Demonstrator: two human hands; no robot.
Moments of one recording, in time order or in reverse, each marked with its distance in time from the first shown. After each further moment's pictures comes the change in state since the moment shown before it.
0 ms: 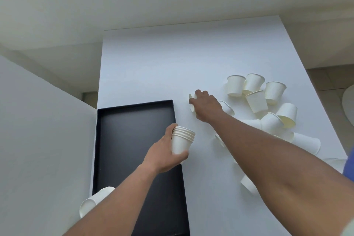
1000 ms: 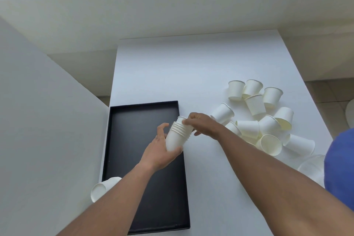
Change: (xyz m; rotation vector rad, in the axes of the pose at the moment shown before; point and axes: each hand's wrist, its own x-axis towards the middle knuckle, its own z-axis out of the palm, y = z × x) left_hand -0.040 -0.003 -0.015 -0.124 0.109 -0.064; right_hand -0.069 -0.034 -0.009 1.240 -0.282 0.158
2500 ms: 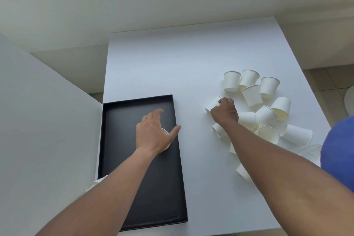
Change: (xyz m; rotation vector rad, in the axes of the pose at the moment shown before) left_hand 0.031 0.010 0.003 0.426 0.405 0.075; right_hand 0.018 0.059 -0.051 -0.330 0.701 0.213
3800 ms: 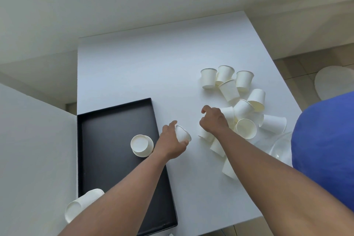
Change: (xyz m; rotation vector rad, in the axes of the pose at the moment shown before) left_hand -0.005 0.074 0.055 -0.313 -0.591 -0.005; right_hand -0.018 0.035 -0.022 -0.146 -0.152 -0.076
